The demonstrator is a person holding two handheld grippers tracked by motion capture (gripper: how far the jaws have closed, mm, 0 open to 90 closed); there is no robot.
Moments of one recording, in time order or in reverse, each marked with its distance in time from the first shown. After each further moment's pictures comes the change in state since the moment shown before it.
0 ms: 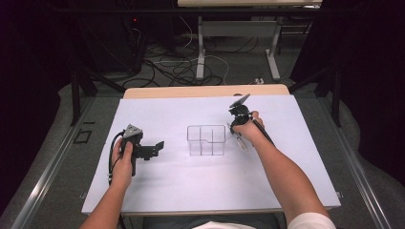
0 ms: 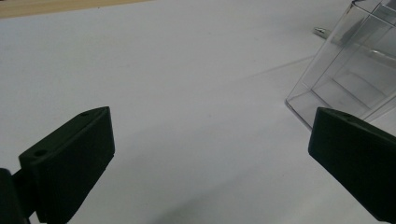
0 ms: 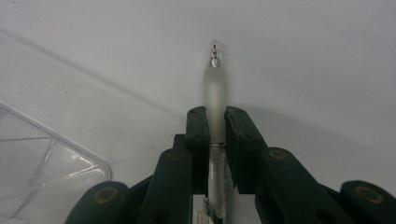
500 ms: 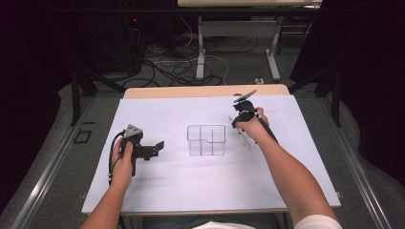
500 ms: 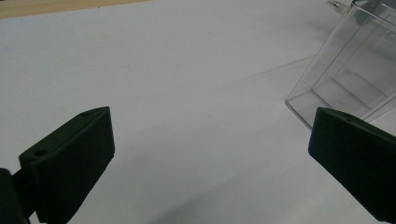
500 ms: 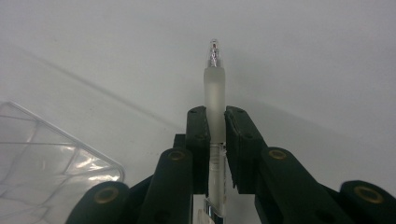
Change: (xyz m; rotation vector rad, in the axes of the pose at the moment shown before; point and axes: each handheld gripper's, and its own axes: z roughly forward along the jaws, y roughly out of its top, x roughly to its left) left arm 0.000 0.000 0.000 0.002 0.002 0.000; right arm -0.006 0.000 -0.026 -0.108 0.027 0.014
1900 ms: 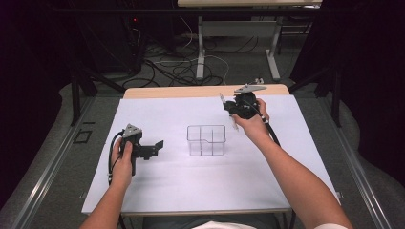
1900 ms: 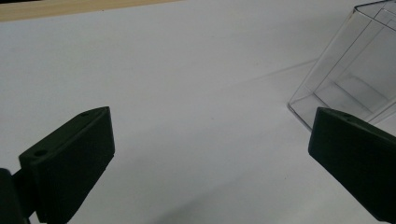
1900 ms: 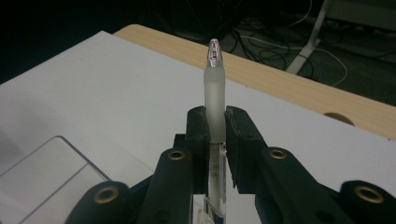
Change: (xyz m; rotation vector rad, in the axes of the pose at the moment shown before) left arm 0.001 0.001 -0.001 -0.011 0.006 -0.009; right arm 0.040 -0.002 -0.071 -0.534 0.085 -0.201
